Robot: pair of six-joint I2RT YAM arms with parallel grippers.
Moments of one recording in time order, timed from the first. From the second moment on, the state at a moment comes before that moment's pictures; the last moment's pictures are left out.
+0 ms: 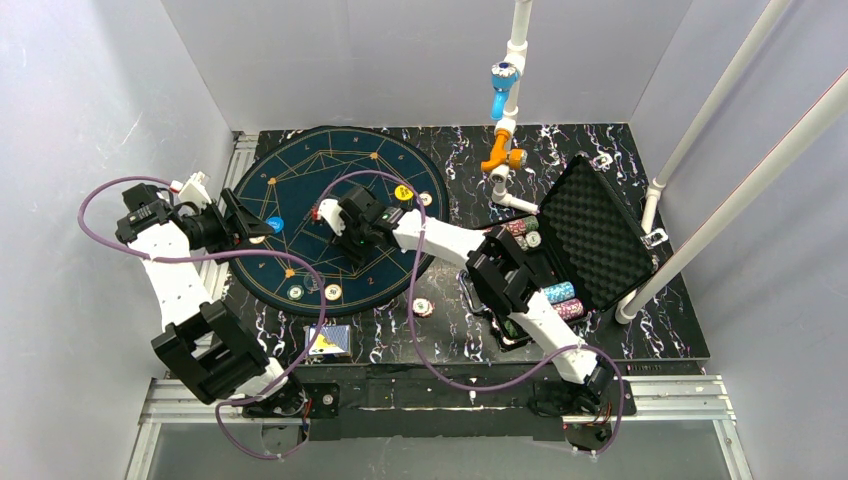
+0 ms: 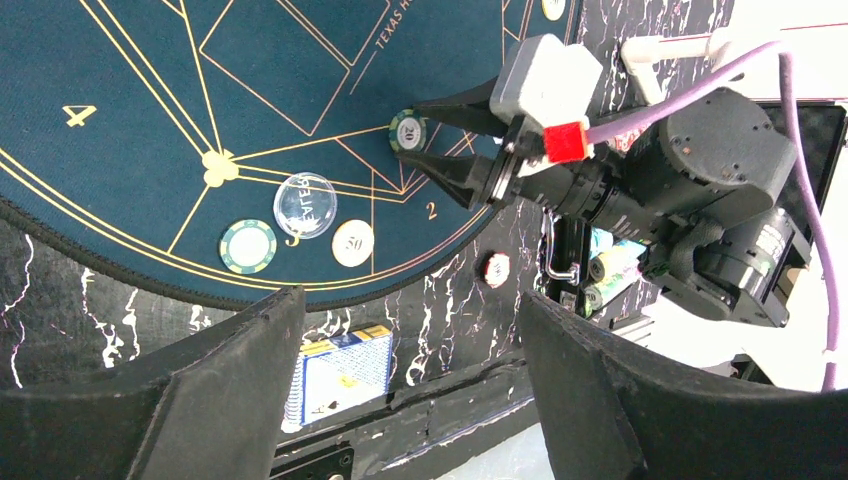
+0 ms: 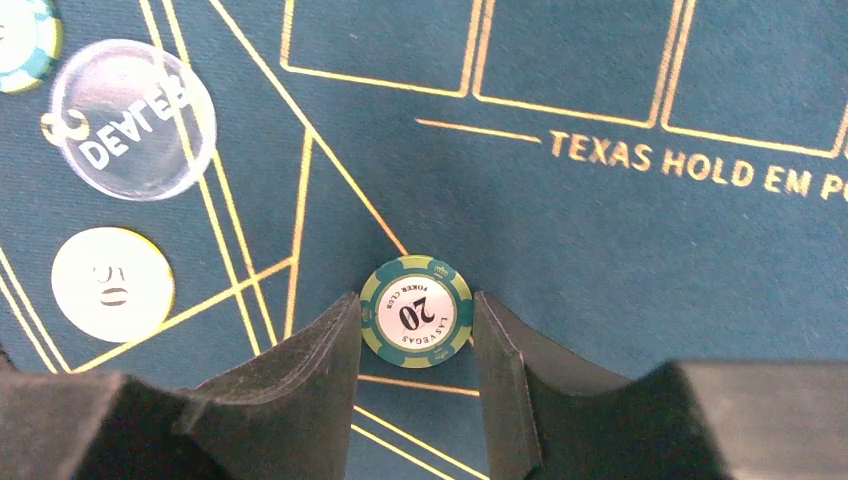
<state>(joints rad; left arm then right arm) 0.64 1.37 1.30 -1.16 0.82 0.09 0.99 2.47 2.12 -0.49 -0.18 -0.24</state>
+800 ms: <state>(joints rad) 0.64 1.39 1.30 -1.16 0.83 0.09 0.67 2.46 2.19 -0.50 -0.13 -0.21</state>
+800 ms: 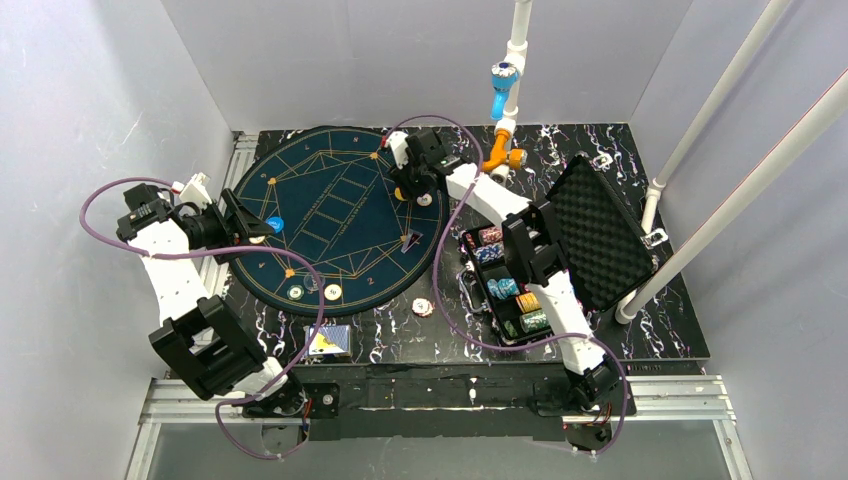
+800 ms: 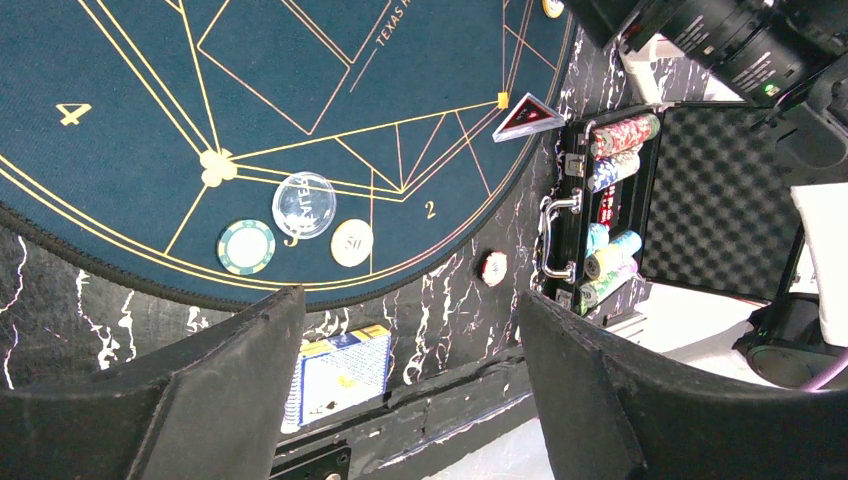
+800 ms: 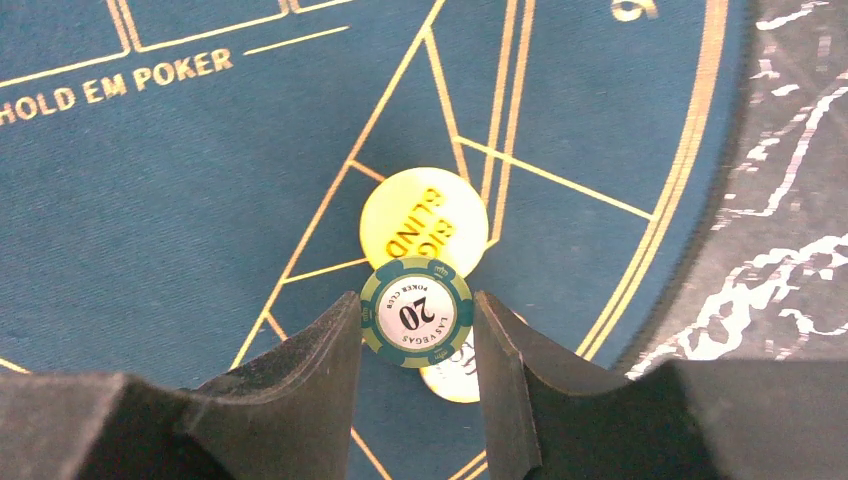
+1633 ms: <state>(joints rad) 0.64 1.40 1.30 -1.16 0.83 0.09 0.62 2.50 2.24 -0.42 0.01 -0.22</state>
